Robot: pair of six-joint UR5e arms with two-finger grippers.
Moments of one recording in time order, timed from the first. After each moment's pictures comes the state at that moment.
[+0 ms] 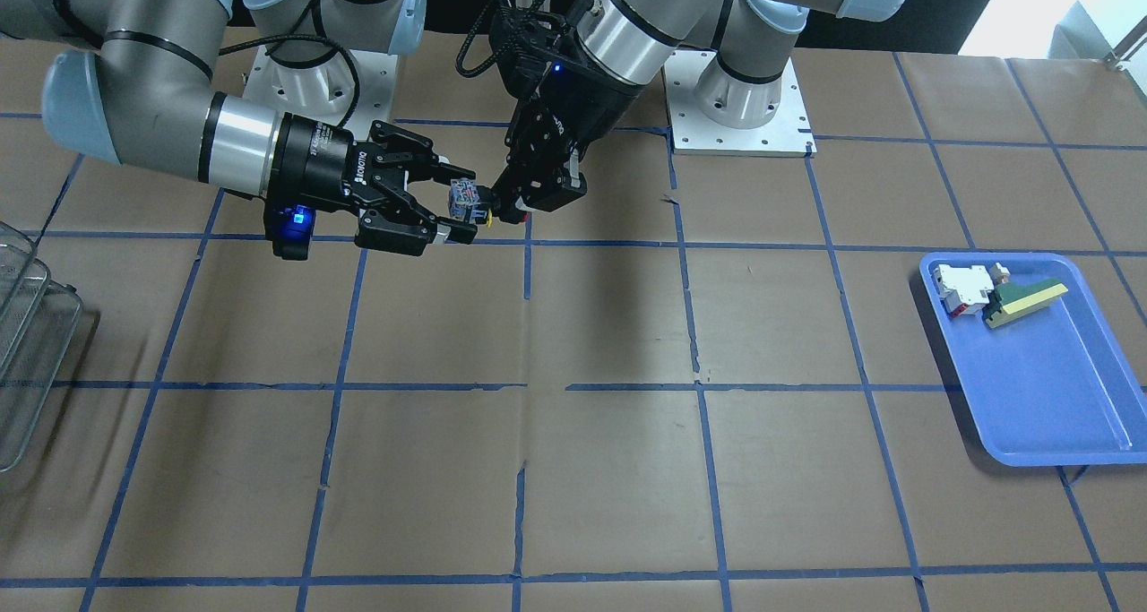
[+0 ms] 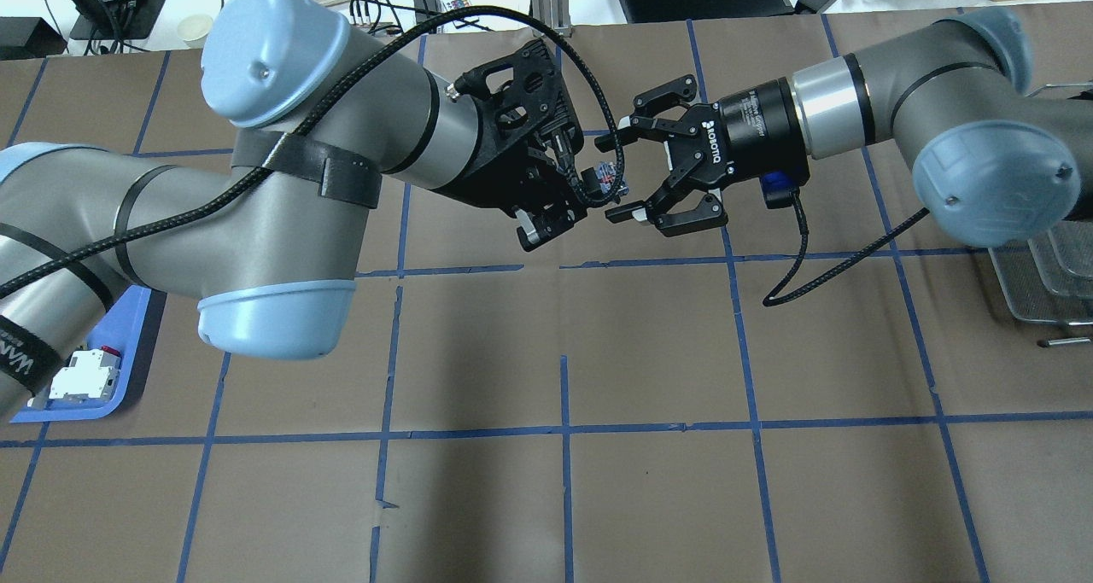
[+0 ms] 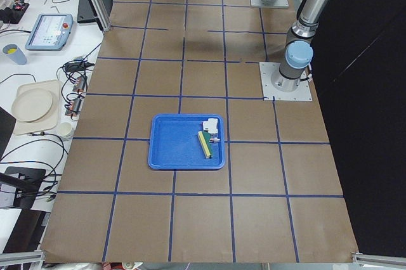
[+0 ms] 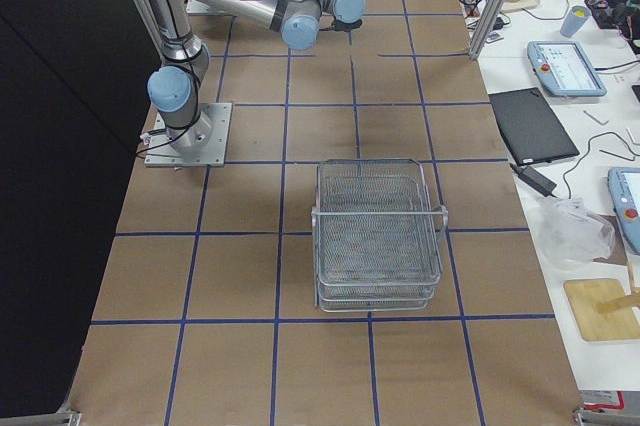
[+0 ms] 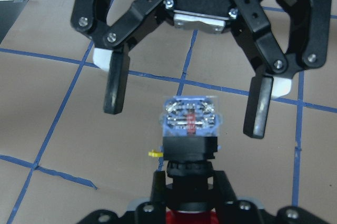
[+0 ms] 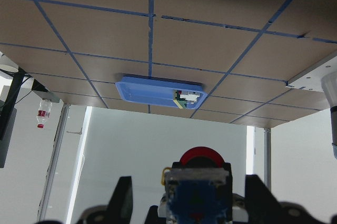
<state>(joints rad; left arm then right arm) -1.84 -1.57 -1.83 -0.92 1.12 0.98 1.45 -1.52 1.87 -1.61 -0.45 1.09</state>
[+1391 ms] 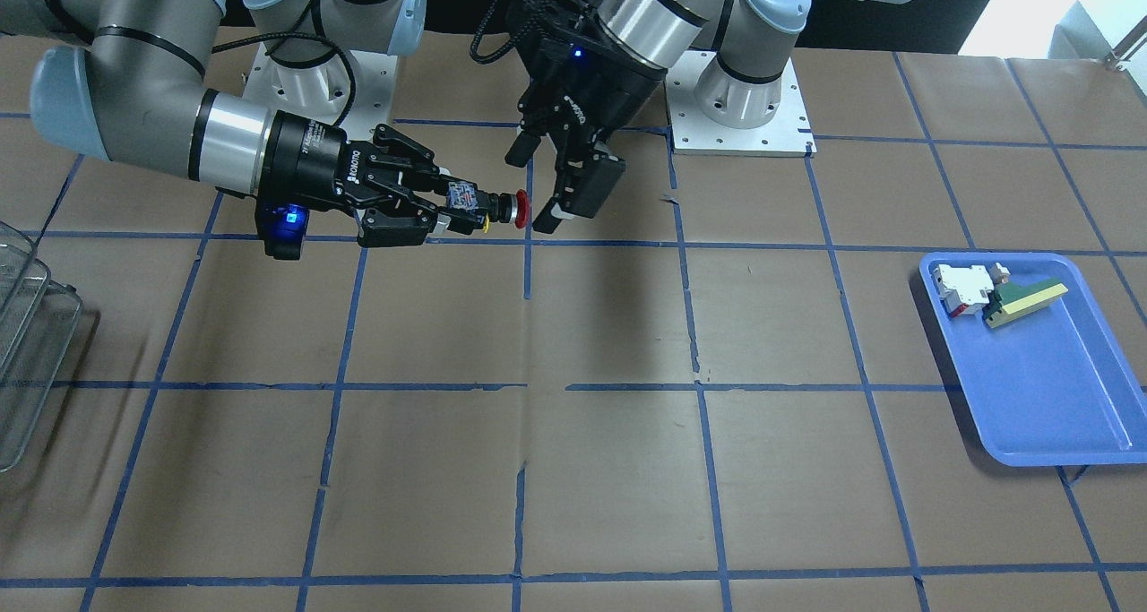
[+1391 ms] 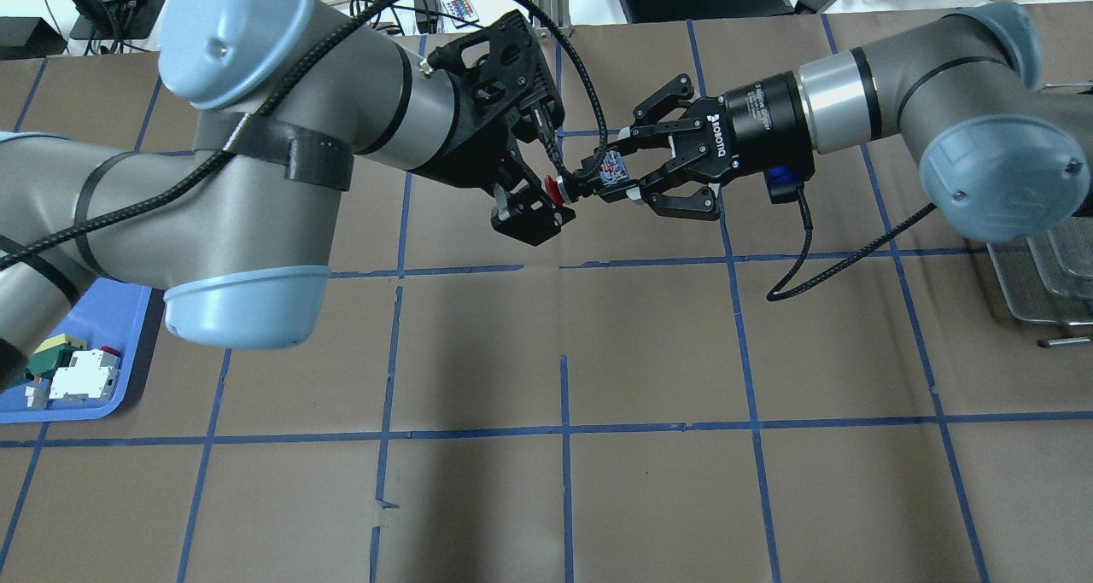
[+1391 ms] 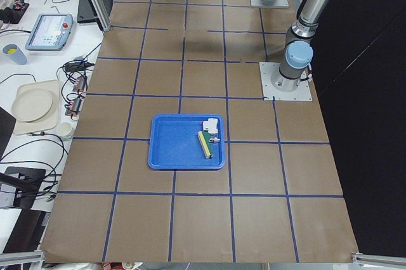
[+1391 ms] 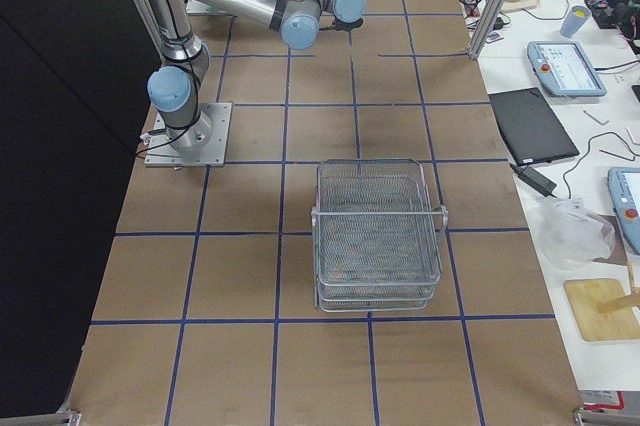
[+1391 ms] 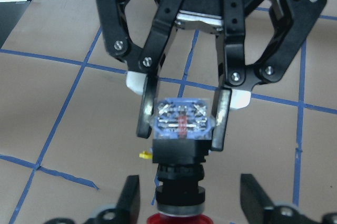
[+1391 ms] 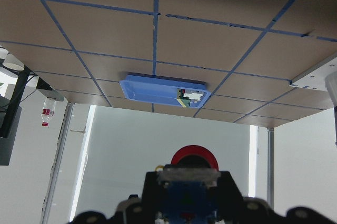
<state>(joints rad) -1.78 -1.54 -1.81 -0.95 1.13 0.97 1.44 -1.52 1.86 -1.61 -0.46 1.08</state>
